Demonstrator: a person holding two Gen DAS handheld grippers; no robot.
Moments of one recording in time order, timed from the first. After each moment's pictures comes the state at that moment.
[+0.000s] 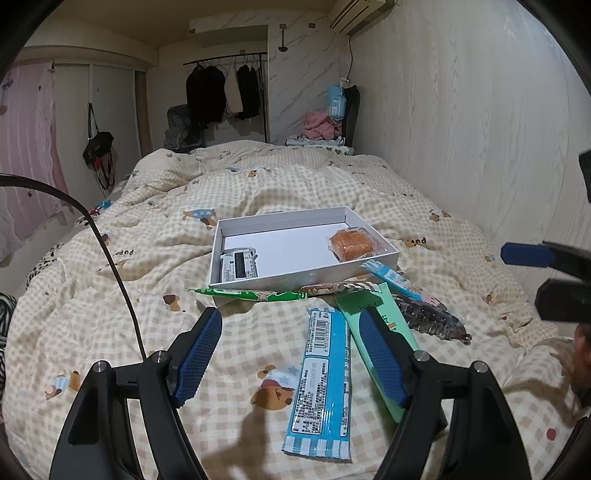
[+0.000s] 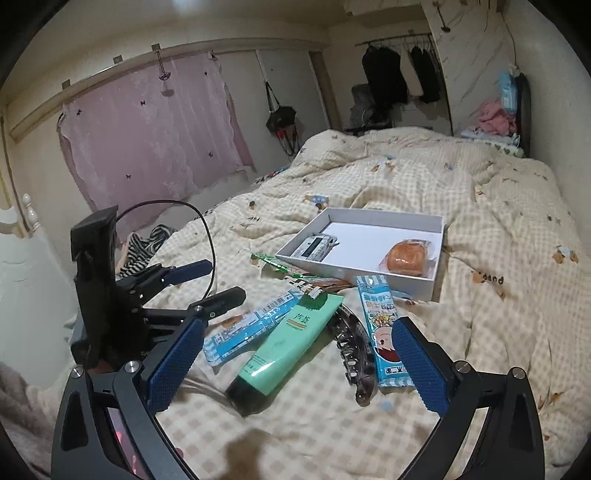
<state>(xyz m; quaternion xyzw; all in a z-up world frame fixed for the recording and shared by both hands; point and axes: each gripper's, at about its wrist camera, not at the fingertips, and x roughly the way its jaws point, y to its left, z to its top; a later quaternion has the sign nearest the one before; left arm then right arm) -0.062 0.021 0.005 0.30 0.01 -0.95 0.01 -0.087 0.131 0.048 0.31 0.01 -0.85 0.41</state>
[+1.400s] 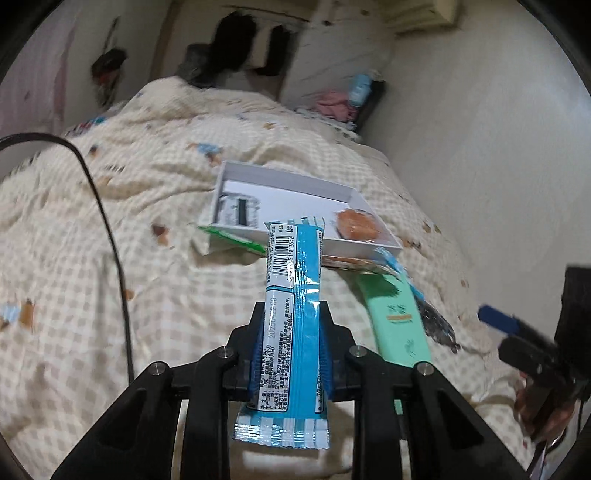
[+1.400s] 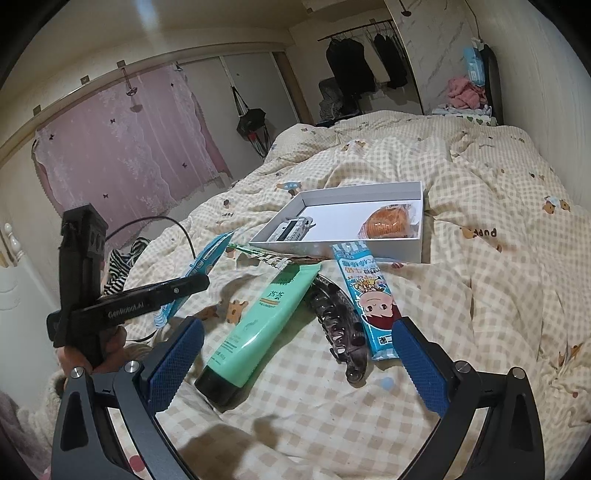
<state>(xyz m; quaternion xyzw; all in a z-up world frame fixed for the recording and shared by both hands) -0.071 -0.035 -0.024 0.36 0.18 -0.92 -0.02 -0.098 0.137 0.007 0.34 -0.04 -0.86 0.37</state>
